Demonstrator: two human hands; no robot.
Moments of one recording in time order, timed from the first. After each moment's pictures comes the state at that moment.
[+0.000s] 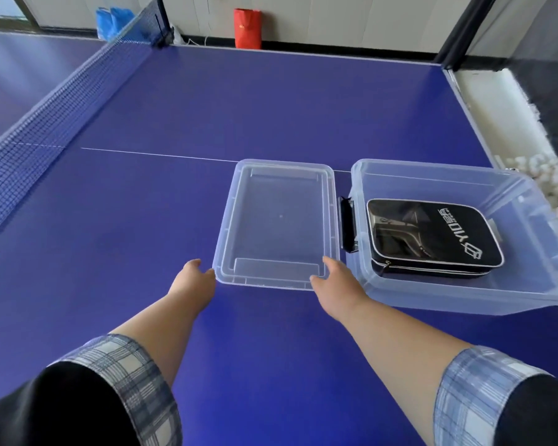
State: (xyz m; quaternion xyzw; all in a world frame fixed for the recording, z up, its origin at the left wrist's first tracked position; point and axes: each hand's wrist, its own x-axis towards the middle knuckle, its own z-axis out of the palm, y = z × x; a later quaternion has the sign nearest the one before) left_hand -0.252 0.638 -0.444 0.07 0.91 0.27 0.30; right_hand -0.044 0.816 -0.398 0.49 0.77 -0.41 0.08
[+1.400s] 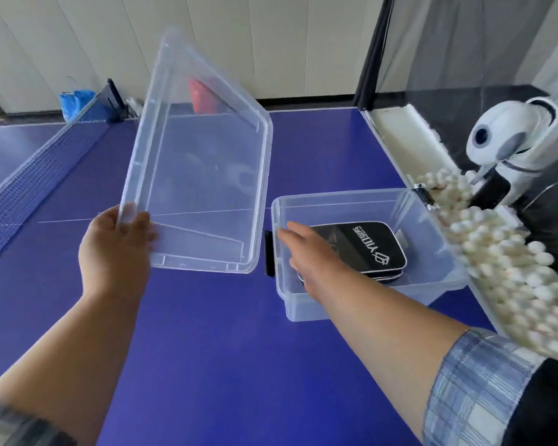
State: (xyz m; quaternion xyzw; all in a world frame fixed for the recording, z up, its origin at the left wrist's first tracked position) left_hand -0.184 0.699 -0.240 0.16 0.79 0.60 0.01; right_hand 0.011 0.875 -0.269 0.46 0.59 -0.65 -0.15
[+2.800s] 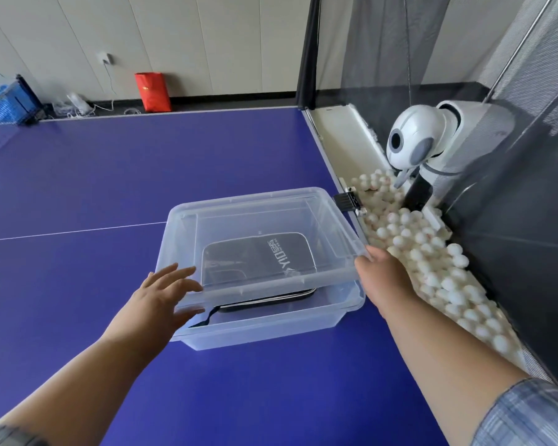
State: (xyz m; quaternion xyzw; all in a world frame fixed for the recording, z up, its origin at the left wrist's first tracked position) left_hand -0.038 0.835 -0.326 0.60 0.77 0.19 0.05; right_hand 0.263 1.077 -0.314 0.63 0.63 -0.40 -0.19
